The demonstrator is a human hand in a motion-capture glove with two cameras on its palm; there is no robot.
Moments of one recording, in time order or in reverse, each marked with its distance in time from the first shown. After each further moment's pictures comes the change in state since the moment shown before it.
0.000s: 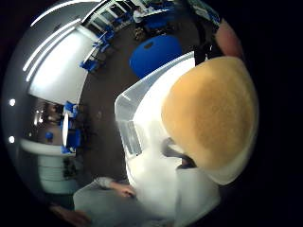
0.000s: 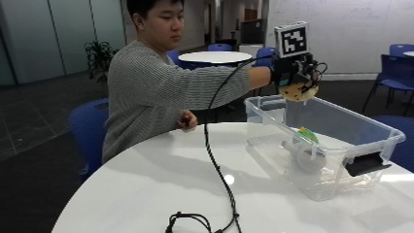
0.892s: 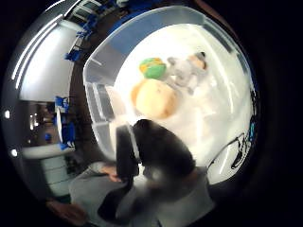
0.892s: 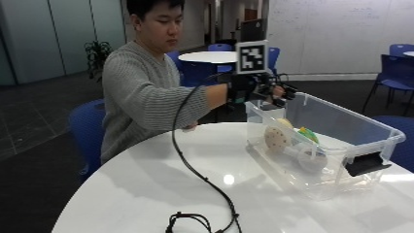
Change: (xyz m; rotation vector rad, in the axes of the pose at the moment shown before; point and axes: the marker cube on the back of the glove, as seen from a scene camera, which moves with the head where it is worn) arm 0.081 0.132 0.003 -0.123 -0.062 0.065
